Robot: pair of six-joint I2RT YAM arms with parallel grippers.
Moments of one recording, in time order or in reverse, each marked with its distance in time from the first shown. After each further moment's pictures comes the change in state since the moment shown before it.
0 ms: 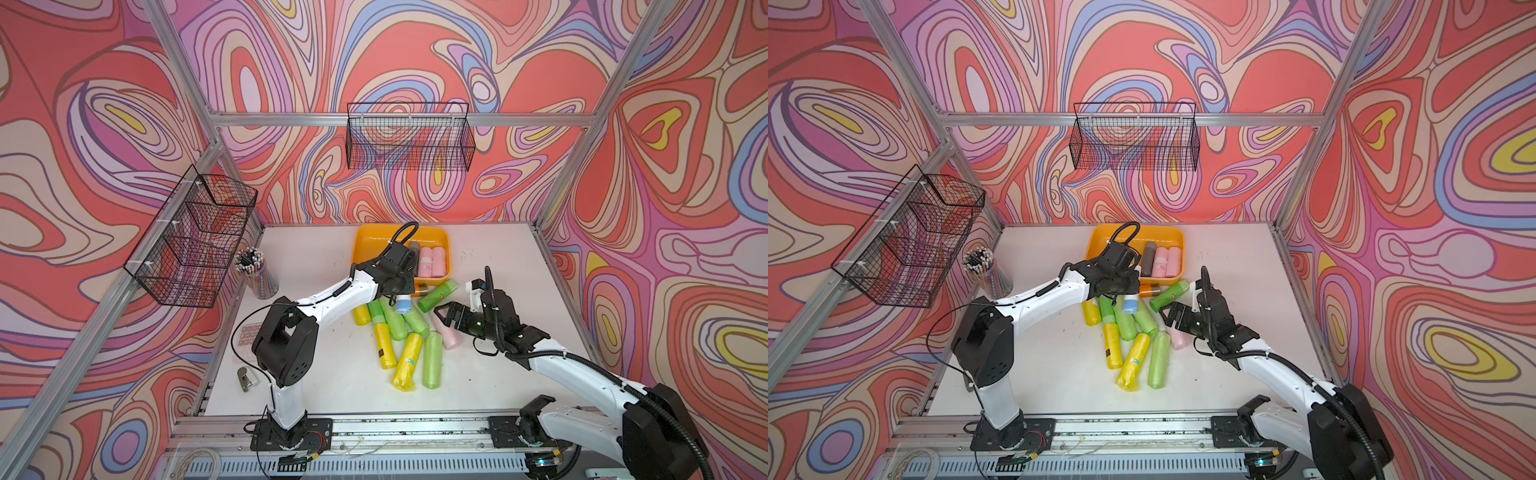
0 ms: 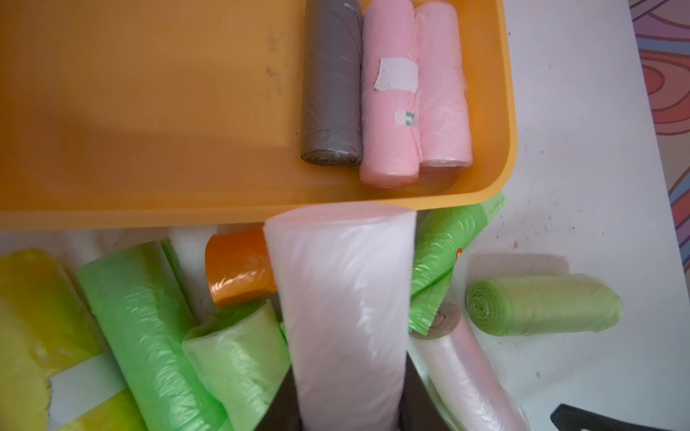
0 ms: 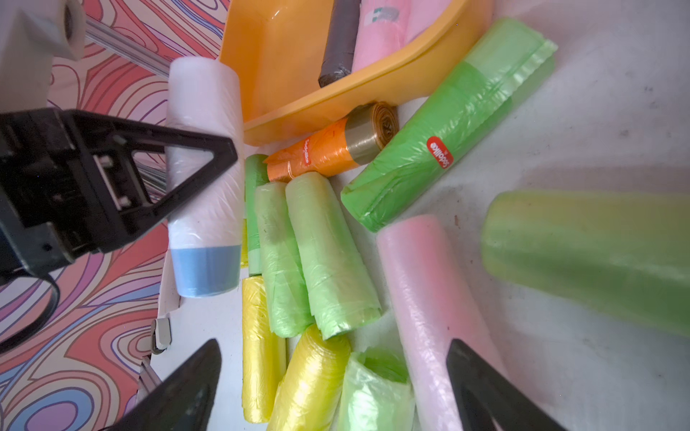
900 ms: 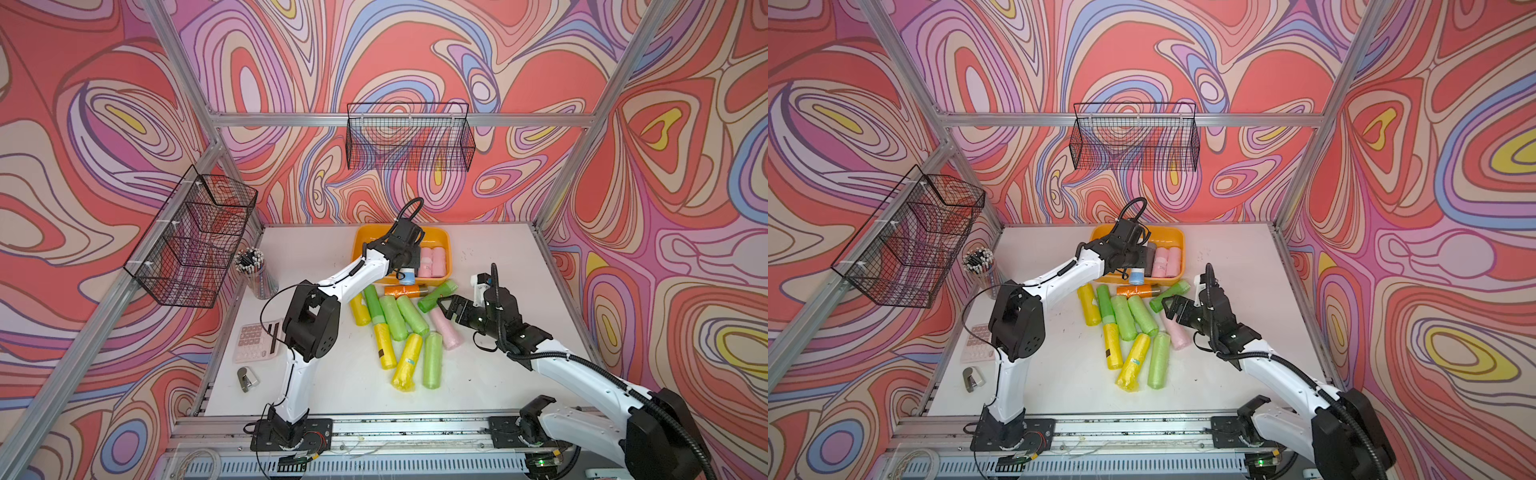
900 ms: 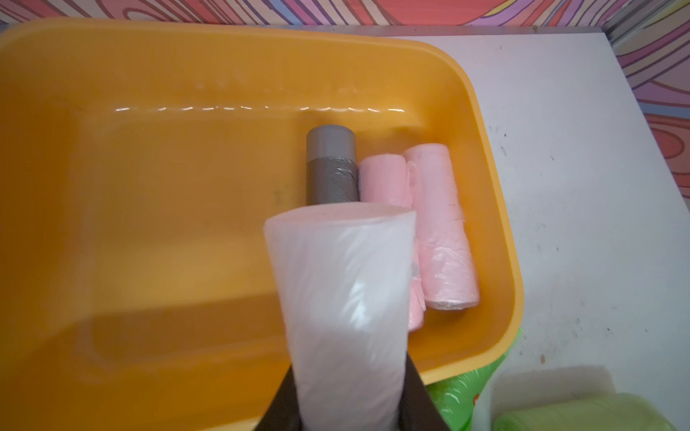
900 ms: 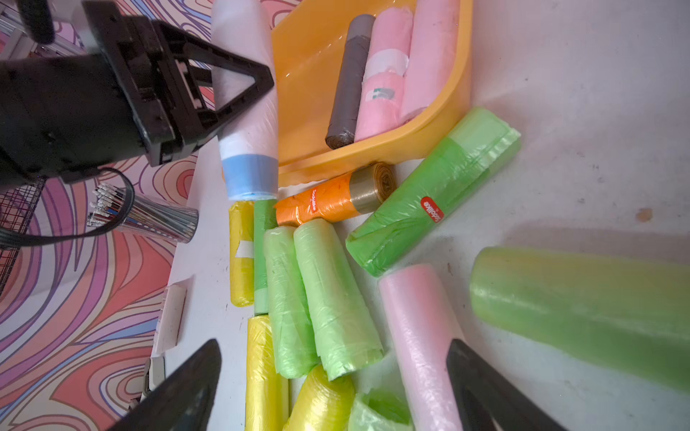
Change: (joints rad) left arm 0.068 0.263 0.381 -0.014 -0.070 0.159; right arm 0.000 -0.024 0.010 0.050 0.091 0.000
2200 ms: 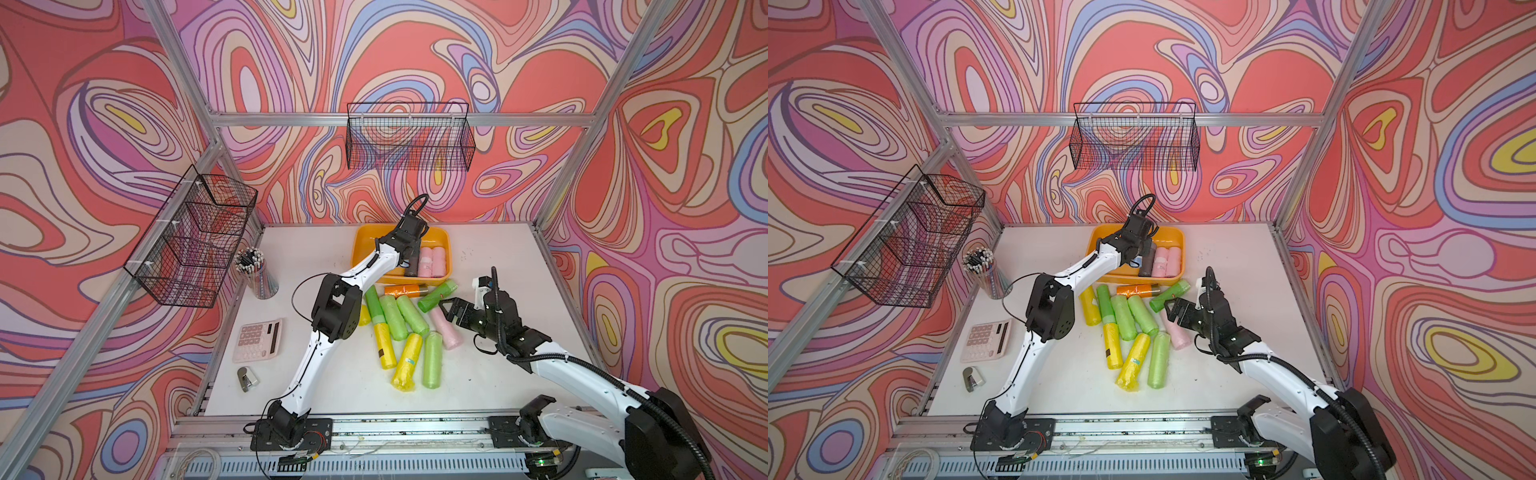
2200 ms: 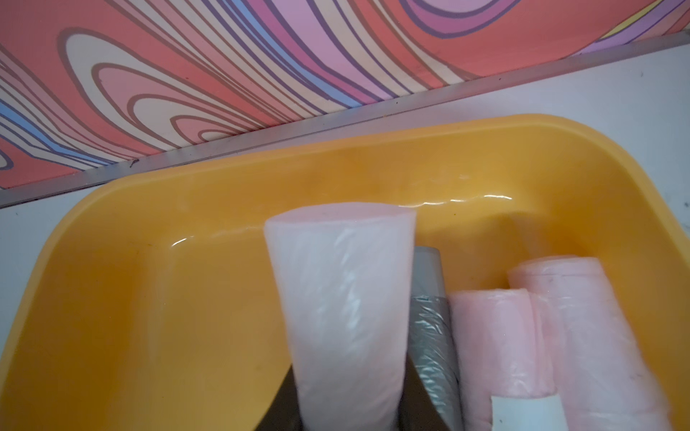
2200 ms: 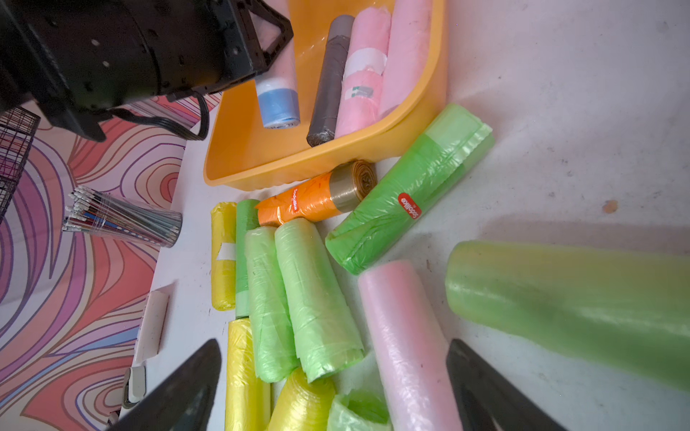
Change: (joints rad) left arm 0.032 0.359 0.373 0.031 -0.217 0.210; right arm 0.000 0.000 -0.038 0.024 0.033 -0.010
